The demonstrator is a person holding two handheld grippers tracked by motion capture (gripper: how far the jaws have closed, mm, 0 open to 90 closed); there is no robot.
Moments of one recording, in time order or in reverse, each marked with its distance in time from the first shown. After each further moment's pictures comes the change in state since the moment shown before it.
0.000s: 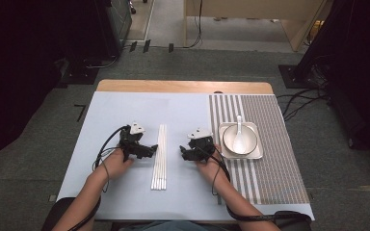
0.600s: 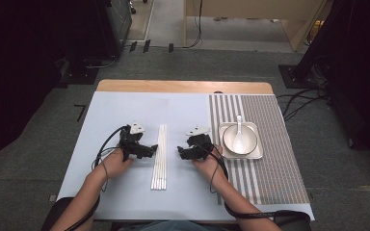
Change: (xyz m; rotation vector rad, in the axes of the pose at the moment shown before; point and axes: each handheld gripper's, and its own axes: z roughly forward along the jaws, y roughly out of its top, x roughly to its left) left arm 0.000 0.000 0.000 0.002 -0.002 0.000; right arm 0.002 0.008 0.001 0.041 0.050 0.047
